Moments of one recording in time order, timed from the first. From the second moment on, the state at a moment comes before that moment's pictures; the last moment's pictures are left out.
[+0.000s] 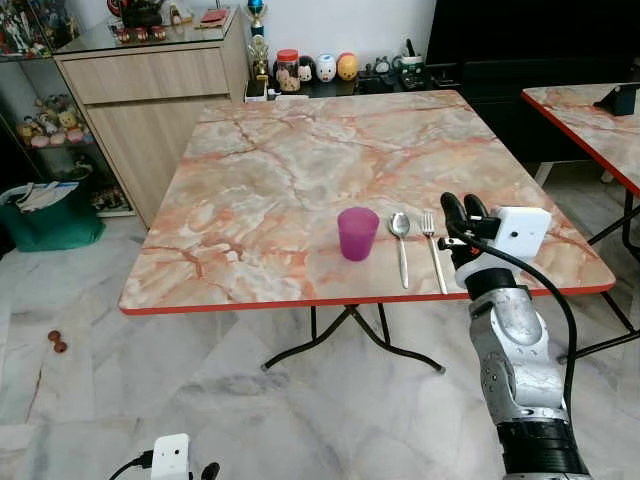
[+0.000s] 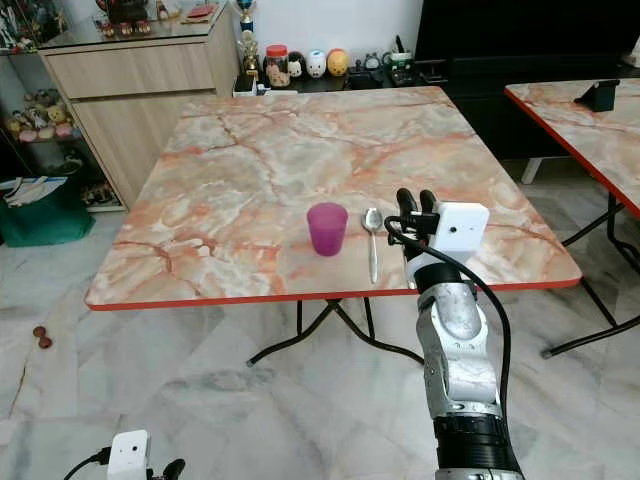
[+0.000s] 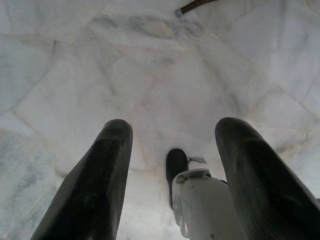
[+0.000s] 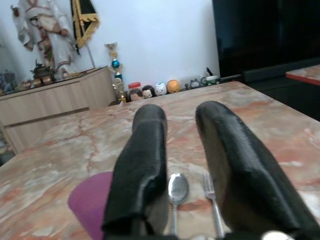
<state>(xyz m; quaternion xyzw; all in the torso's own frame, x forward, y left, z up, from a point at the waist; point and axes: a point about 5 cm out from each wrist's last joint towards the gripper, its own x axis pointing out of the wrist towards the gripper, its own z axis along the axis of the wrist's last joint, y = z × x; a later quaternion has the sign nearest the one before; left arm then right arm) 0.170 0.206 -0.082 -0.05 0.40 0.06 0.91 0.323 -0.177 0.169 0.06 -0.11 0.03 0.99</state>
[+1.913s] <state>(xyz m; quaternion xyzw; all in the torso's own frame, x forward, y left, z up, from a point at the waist) 0.173 0.205 -0.081 -0.05 0.39 0.05 0.92 0.318 -0.188 0.154 0.05 -0.08 -0.02 1.00</state>
